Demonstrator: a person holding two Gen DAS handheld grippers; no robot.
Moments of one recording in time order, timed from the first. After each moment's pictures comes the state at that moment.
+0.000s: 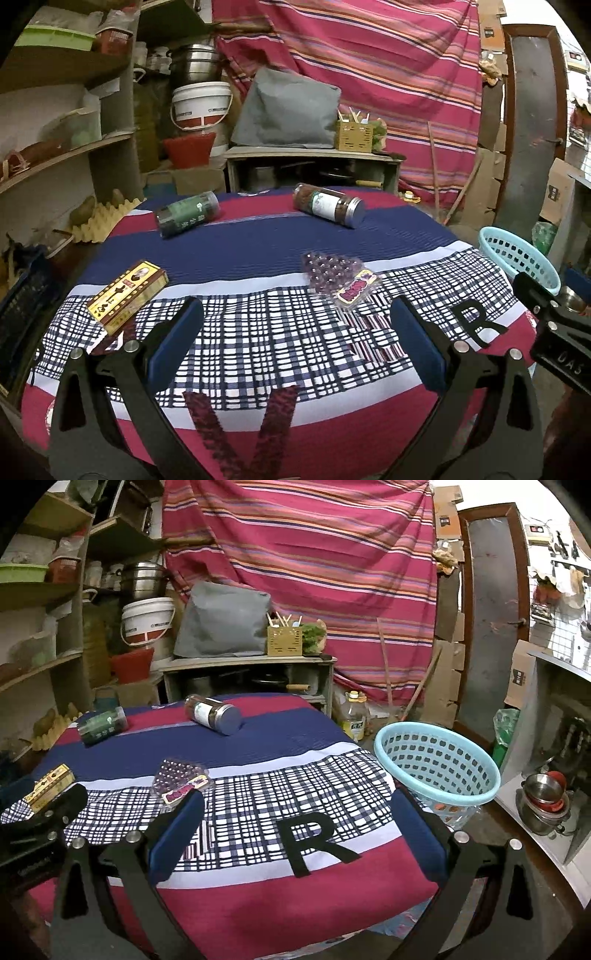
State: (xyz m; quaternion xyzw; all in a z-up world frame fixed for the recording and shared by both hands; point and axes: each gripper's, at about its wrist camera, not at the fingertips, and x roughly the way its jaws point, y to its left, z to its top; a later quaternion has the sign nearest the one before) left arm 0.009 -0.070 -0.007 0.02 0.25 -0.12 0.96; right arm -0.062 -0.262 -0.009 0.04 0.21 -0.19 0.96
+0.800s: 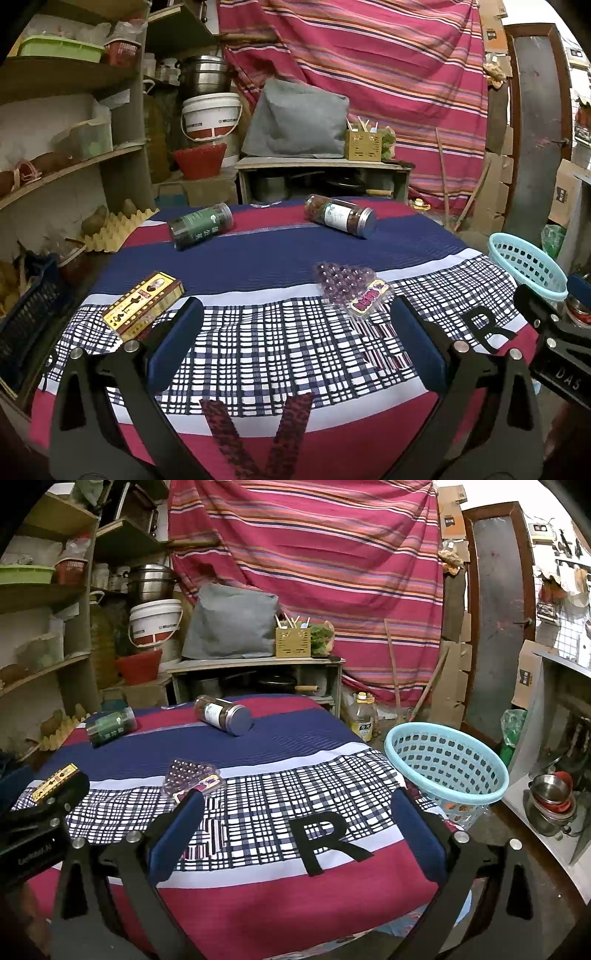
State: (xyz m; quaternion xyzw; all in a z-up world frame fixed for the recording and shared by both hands) left arm 0.004 -0.066 0.000 0.03 0.23 -0.09 0.97; right arm -0.060 -0.250 -0.011 0.04 0.20 -0.17 0.96
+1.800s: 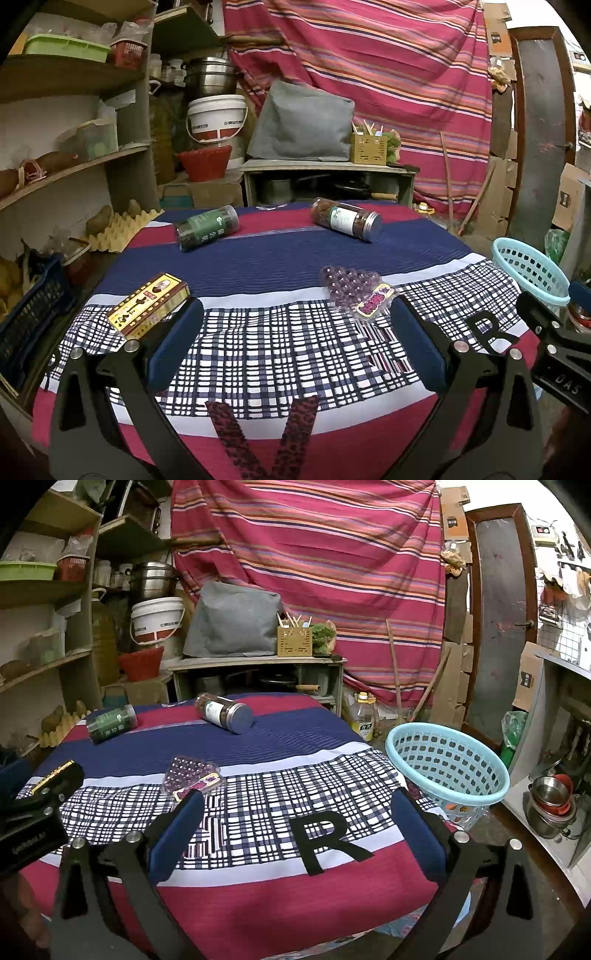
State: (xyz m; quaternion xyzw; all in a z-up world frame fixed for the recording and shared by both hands) left arm 0.007 -0.058 0.001 0.02 0.23 -0.09 0.97; right arm -0.060 -0.249 -0.013 0.04 0.21 -0.16 0.96
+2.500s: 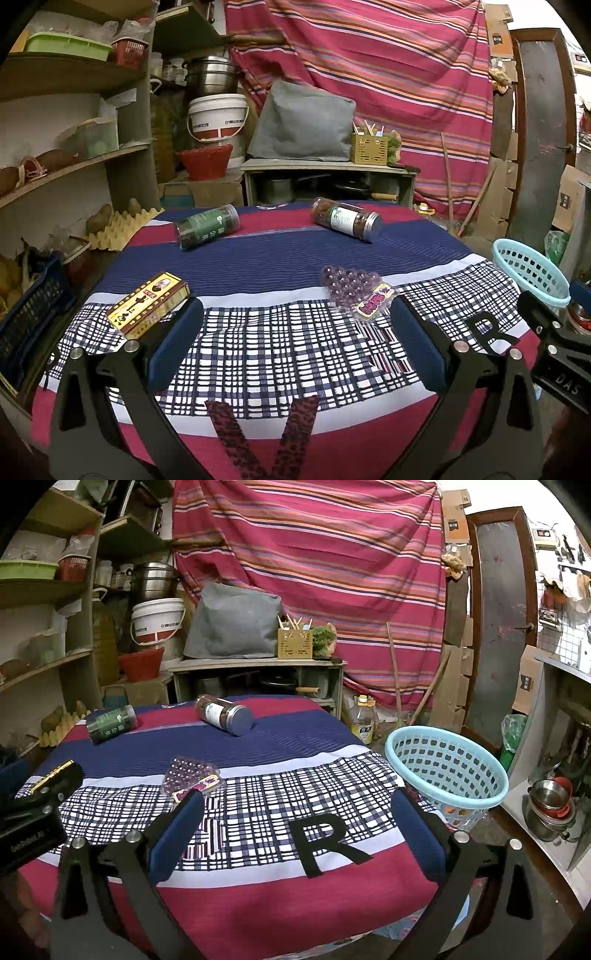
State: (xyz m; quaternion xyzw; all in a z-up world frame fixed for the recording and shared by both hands) left arm 0.007 -0.057 0.001 0.02 0.23 -0.09 0.97; right arm -0.060 -0.251 -0.012 0.03 0.20 -0.17 0.96
